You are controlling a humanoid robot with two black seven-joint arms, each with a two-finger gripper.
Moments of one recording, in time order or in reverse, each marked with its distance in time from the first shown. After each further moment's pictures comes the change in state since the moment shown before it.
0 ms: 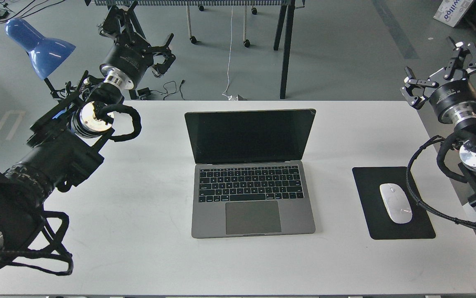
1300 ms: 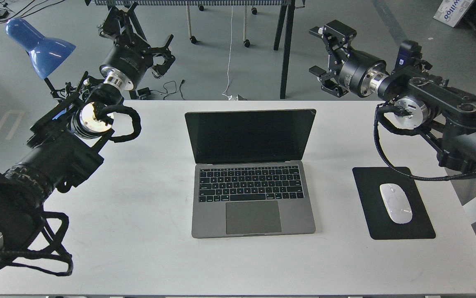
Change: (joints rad) left arm 0.003 0.001 0.004 0.001 0.001 0.000 0.000; right arm 0.487 0.098 -0.815 -0.008 -0.196 -0.055 -0.046
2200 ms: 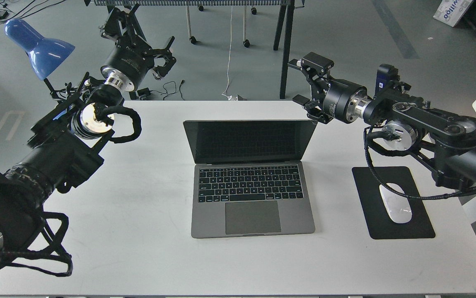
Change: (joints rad) left arm 0.000 0.000 0.007 0.000 0.004 0.000 0.002; right arm -0.061 -0.063 -0.075 0.160 -0.002 0.011 0.000
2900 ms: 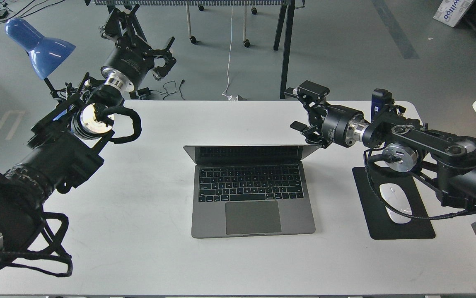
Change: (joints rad) left arm 0.001 0.000 0.000 0.000 0.000 0.000 0.000; right arm -0.075 -0.036 -0.025 0.094 -0.010 0.000 0.000
